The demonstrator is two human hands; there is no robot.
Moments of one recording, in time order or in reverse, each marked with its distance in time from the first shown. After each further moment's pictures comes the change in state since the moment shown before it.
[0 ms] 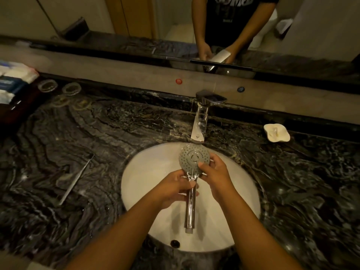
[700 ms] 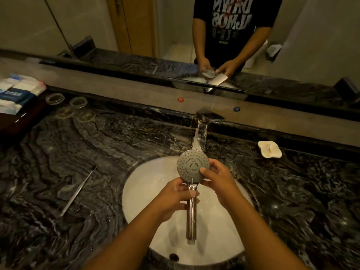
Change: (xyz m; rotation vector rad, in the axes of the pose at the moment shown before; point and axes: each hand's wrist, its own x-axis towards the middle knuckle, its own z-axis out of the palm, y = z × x) left_hand -0.026 0.021 0.007 -0.073 0.013 0.116; right_hand -0.020 -0.046 -0.003 -0.137 -0.074 -0.087
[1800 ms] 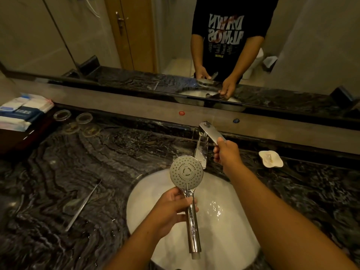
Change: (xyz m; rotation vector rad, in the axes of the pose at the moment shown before) left_hand -0.030 0.018 -0.006 -0.151 0.012 0.072; right_hand 0.074 -0.083 0.004 0.059 0.300 0.074
